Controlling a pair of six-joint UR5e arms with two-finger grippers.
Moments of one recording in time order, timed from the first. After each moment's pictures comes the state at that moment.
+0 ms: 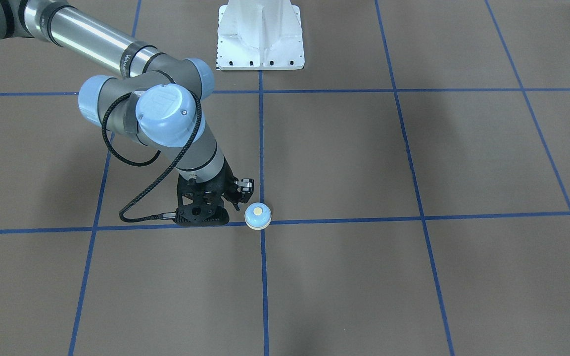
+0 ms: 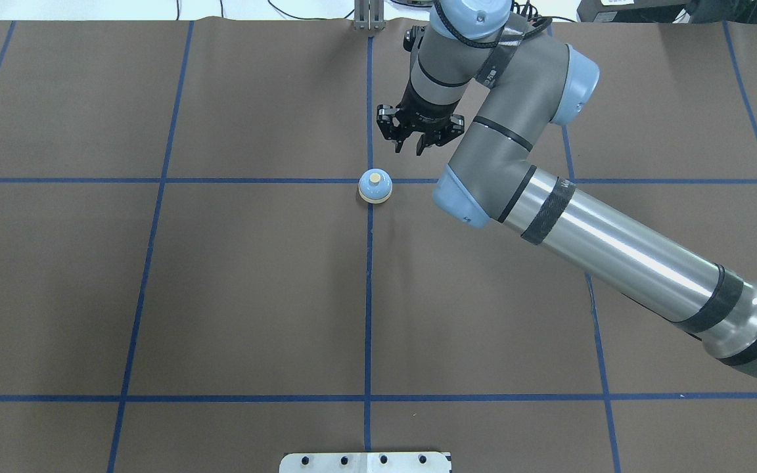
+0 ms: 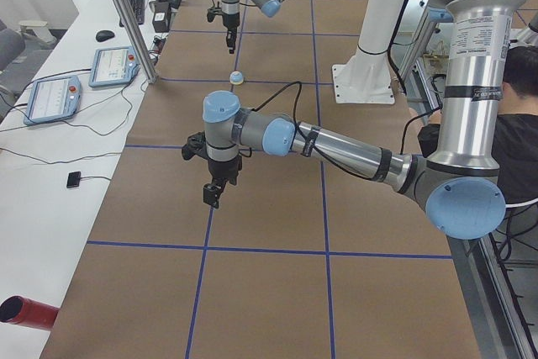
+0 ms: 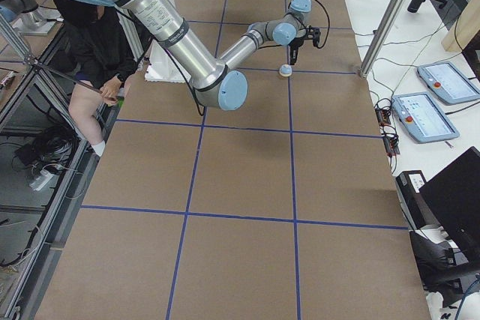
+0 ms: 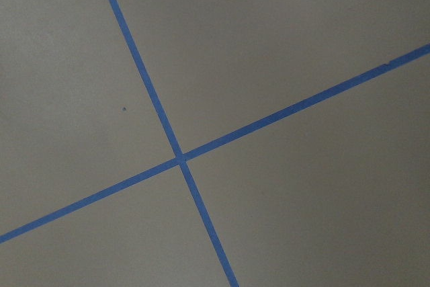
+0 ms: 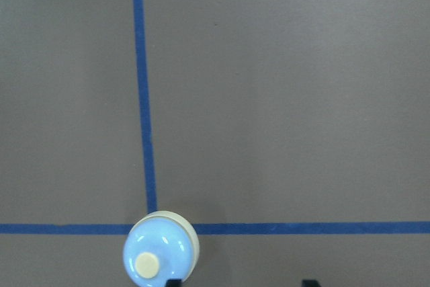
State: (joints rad) left arm -1.39 -1.60 -1.84 -1.53 -2.17 0.14; right arm 0.75 -0.67 1.30 -1.41 2.10 1.12
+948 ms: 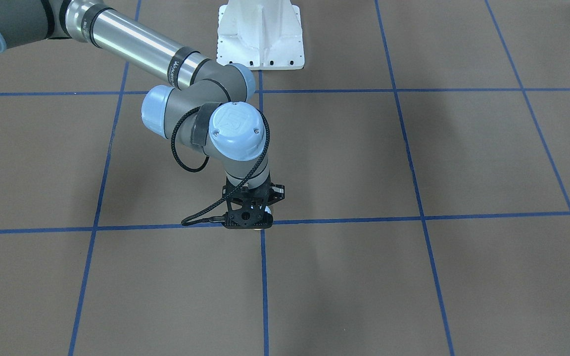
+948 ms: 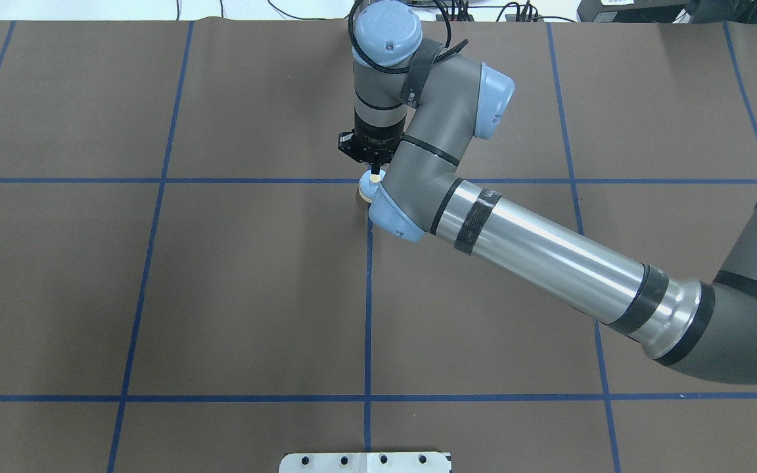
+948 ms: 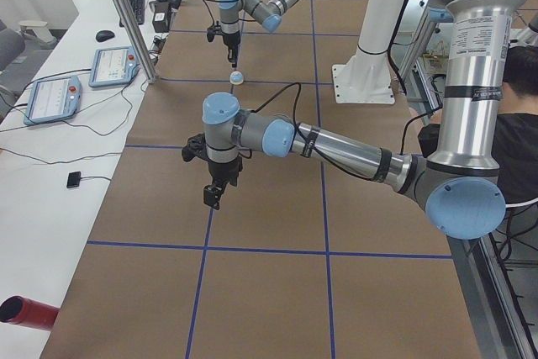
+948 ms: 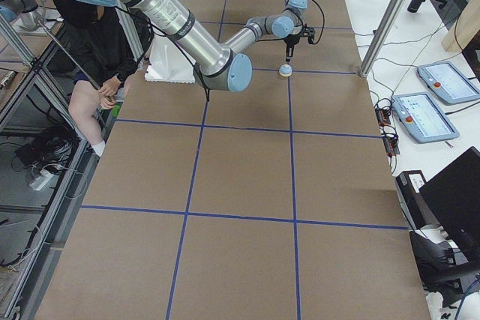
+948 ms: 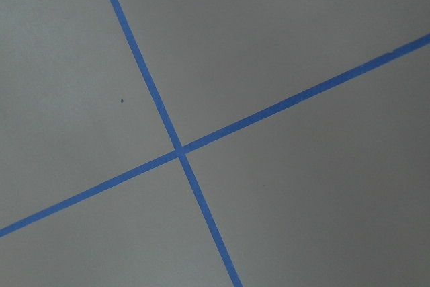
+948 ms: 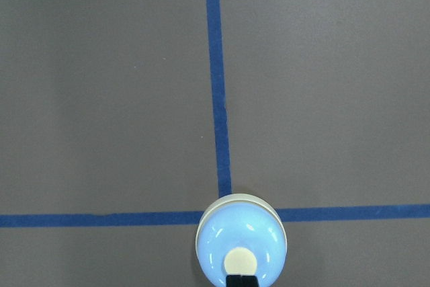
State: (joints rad) left arm -1.39 -1.59 -1.83 -1.52 -2.17 0.14; right arm 0.68 -0.54 1.11 -1.45 2.03 1.12
